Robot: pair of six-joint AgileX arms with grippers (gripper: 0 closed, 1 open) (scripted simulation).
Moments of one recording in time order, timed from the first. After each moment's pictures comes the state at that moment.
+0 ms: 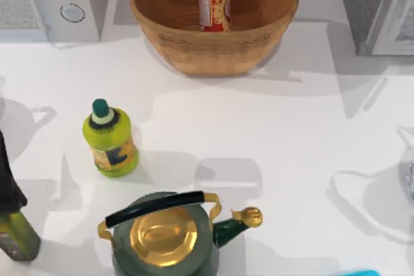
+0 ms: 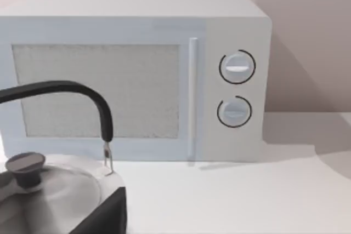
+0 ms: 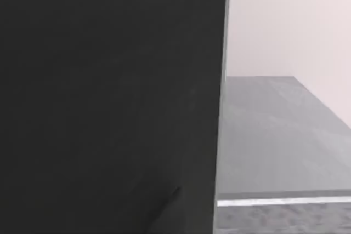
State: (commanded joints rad) left arm 0.00 0.00 0.00 0.00 0.00 0.00; right arm -0.34 1.35 1.79 -0.41 -0.33 0.02
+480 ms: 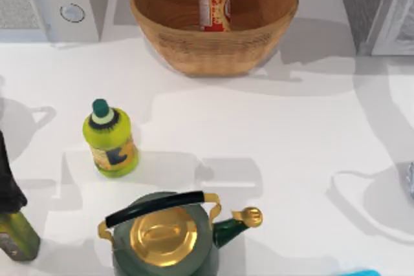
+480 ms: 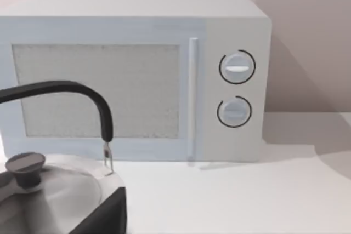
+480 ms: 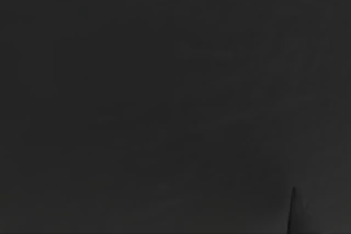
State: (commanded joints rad) left arm 0.00 0.00 0.00 0.00 0.00 0.00; right arm 0.31 1.31 1.75 -0.43 0.32 0.02
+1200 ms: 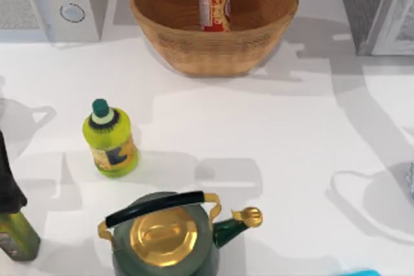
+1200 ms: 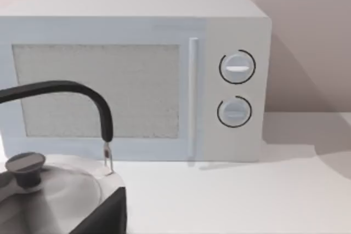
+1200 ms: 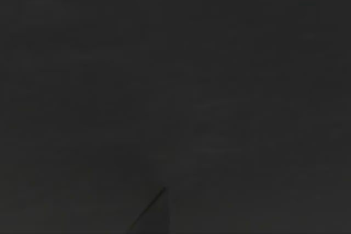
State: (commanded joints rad) left arm 0.00 0.00 0.00 0.00 0.00 0.00; right arm 0.39 1.31 1.77 -0.43 0.44 0.00
